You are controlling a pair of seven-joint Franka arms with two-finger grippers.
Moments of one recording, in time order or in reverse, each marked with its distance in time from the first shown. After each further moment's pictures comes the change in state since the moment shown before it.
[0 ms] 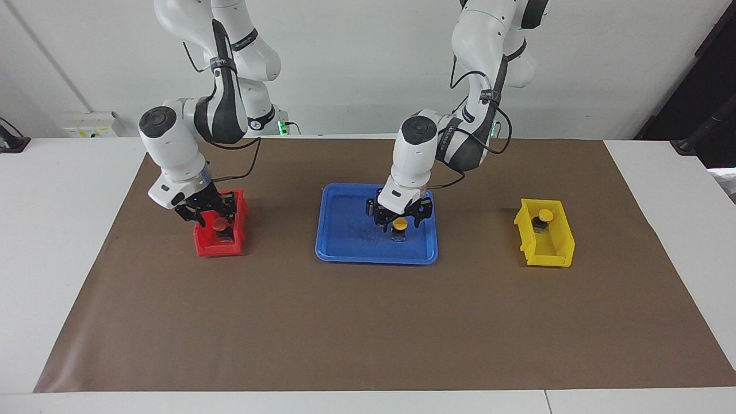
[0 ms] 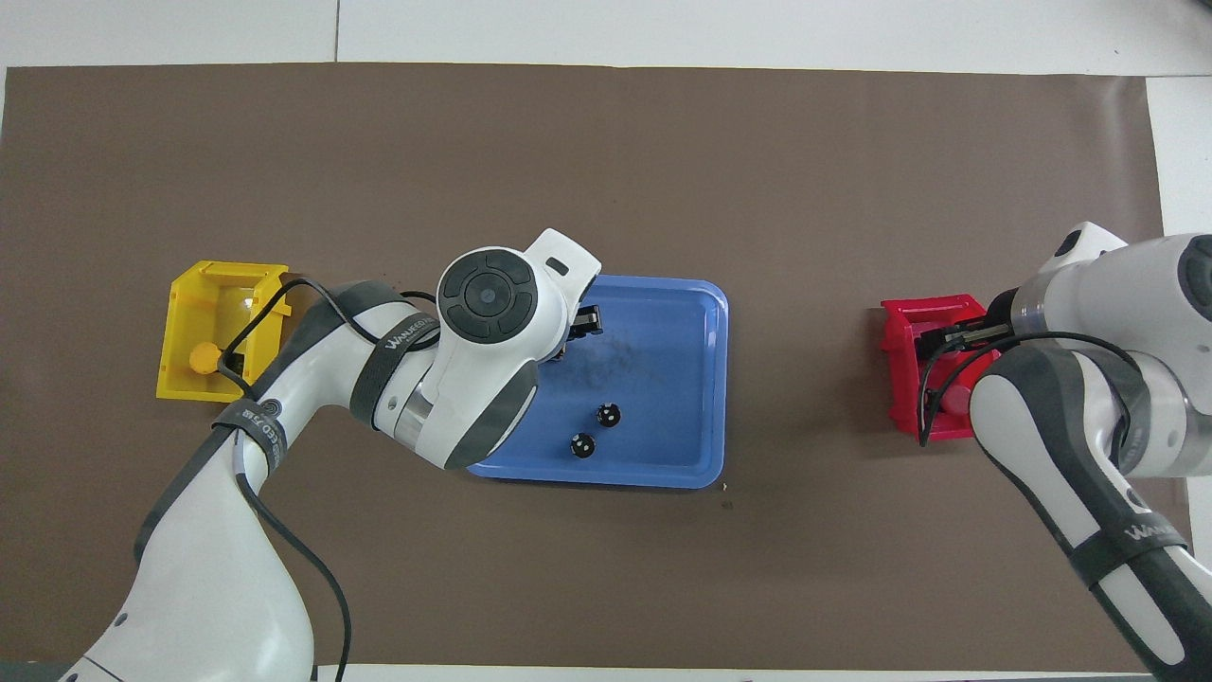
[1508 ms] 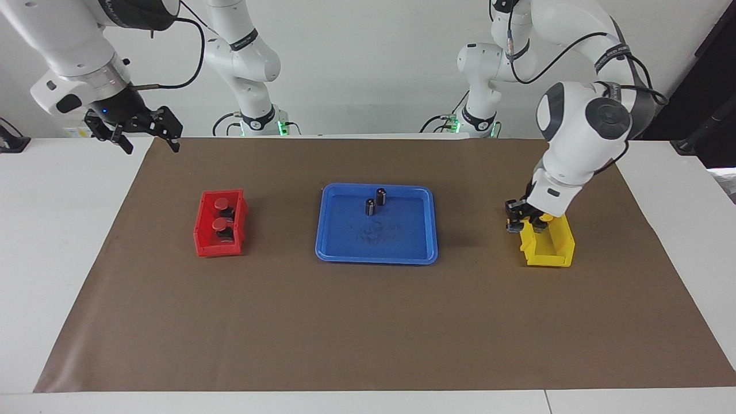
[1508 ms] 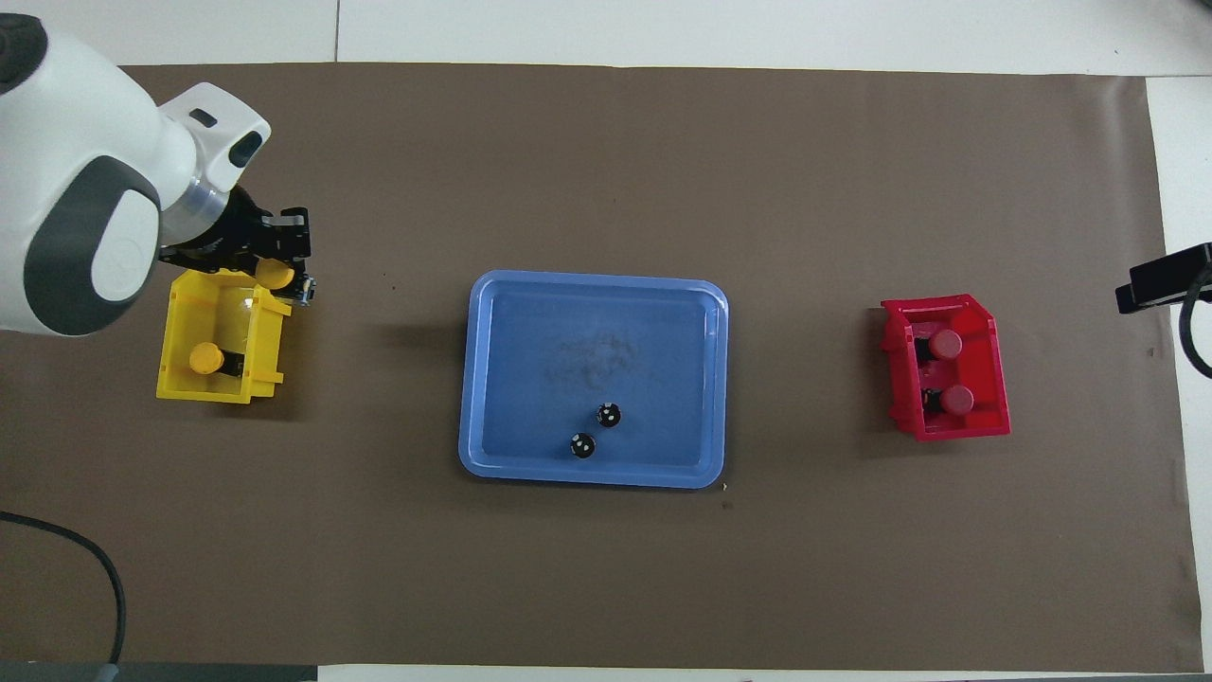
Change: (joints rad) left arm 0.478 -0.104 0.045 0.211 -0.009 -0.458 0.533; right arm -0.029 -0.010 -0.030 0.634 -0.003 -0.726 0.080
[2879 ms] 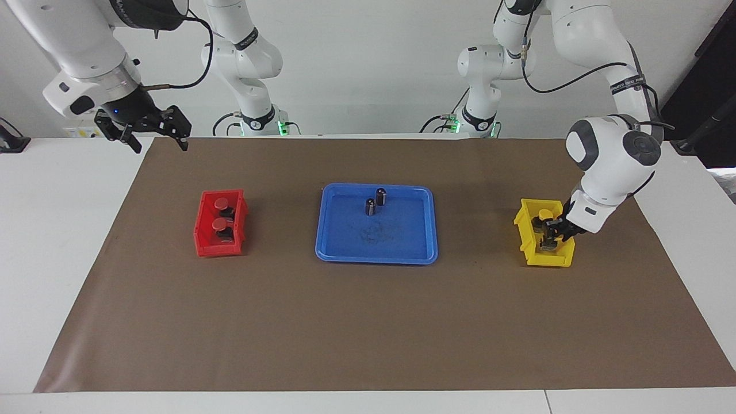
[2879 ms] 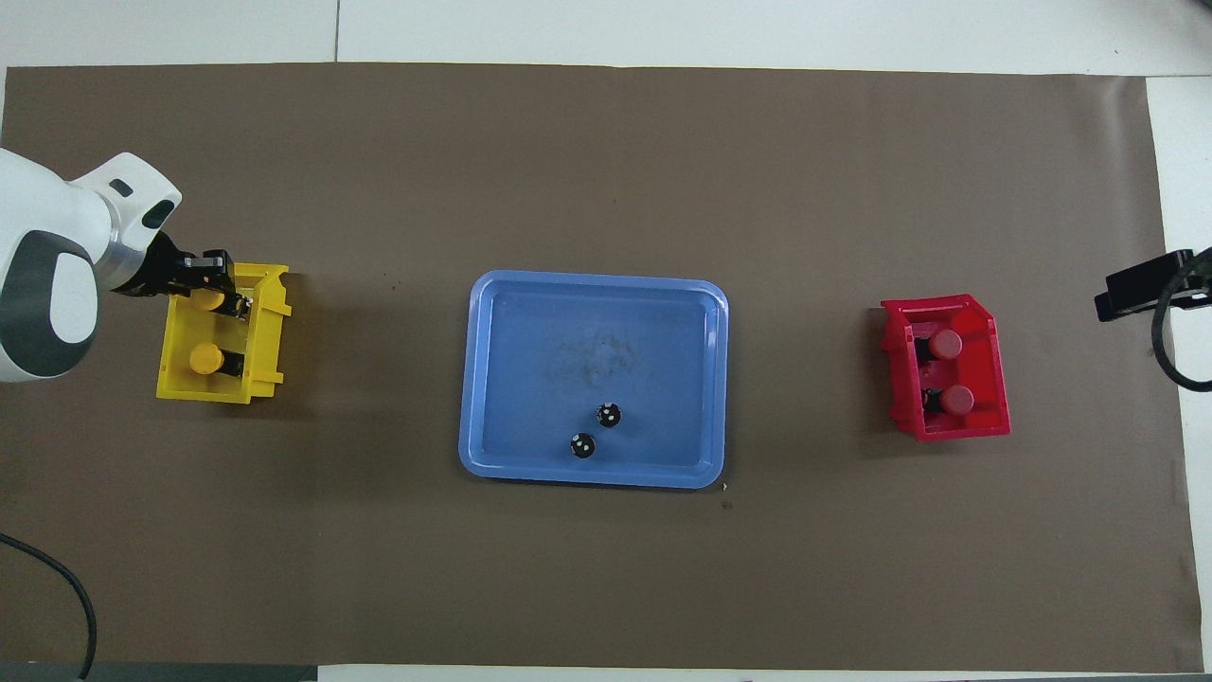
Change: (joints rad) left arm 0.143 -0.011 -0.012 -0.307 0.000 0.352 0.180; right arm 0.265 -0.003 -0.237 -0.004 -0.001 -0.021 0.010
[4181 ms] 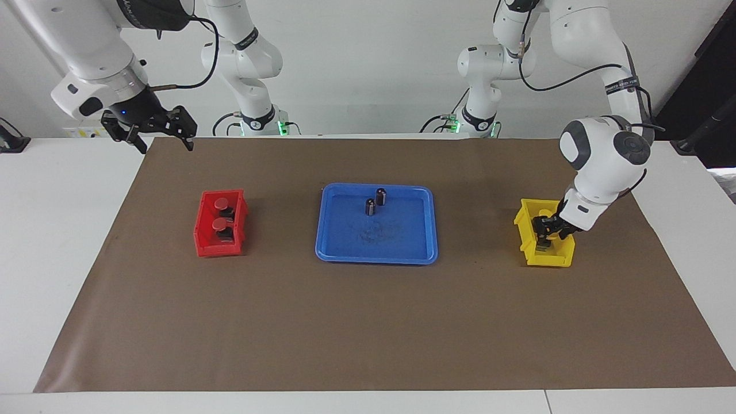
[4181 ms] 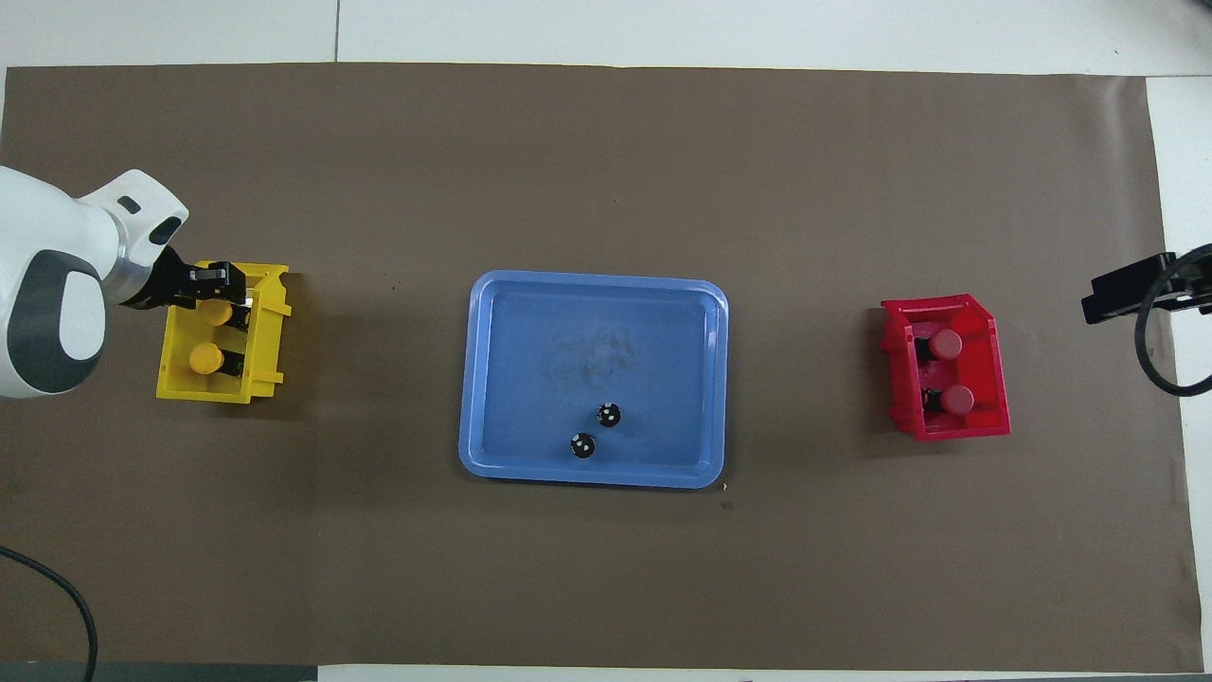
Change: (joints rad) left arm 0.003 -0.029 0.004 0.000 0.000 -0.025 0.015; right arm 0.003 0.000 0.010 -0.002 0.000 -0.001 0.000
